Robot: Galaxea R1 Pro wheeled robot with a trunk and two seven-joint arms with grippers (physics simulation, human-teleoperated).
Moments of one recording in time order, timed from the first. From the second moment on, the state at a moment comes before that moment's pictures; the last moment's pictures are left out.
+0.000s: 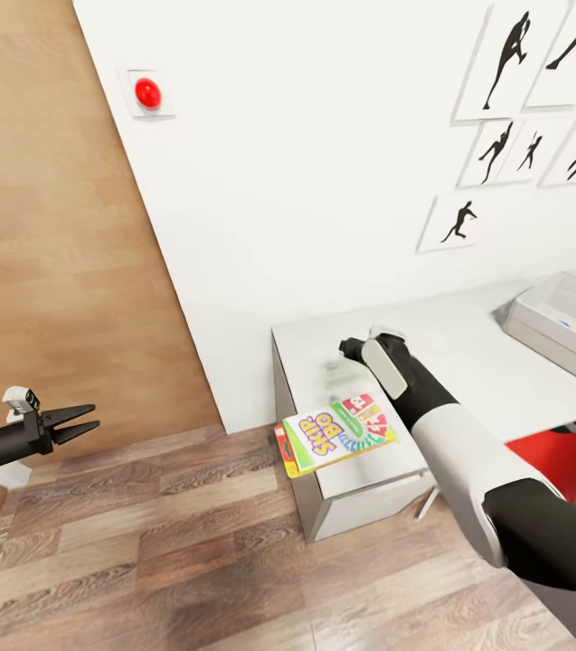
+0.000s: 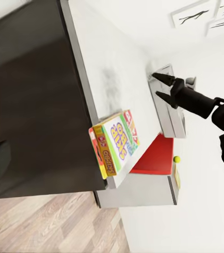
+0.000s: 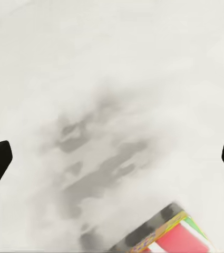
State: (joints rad) left arm -0.63 0.58 0.29 -0.93 0.40 0.99 -1.36; right arm -1.17 0.05 0.29 -0.68 -0.72 0.52 -0.55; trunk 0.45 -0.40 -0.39
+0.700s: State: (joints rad) left arm -0.63 0.57 0.29 -0.93 0.40 0.99 -1.36; right arm -0.60 -0.04 0.20 -1.56 -0.85 0.71 -0.47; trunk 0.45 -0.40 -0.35
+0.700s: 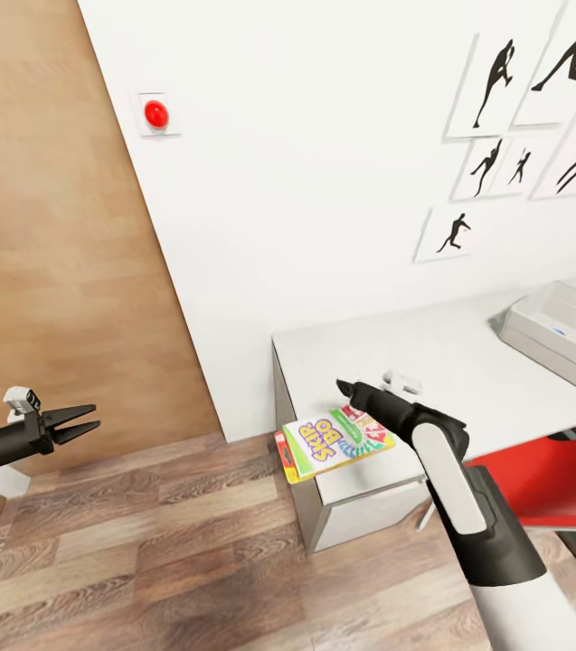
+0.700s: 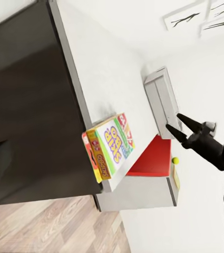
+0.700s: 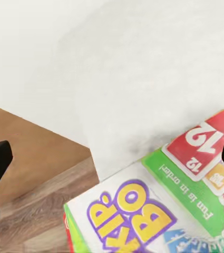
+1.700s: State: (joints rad) left arm -0.63 0.55 0.27 -0.93 0.40 0.99 -1.35; right arm -0.20 -0.04 -0.34 -1.60 -0.85 0.70 0.63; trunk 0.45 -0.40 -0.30
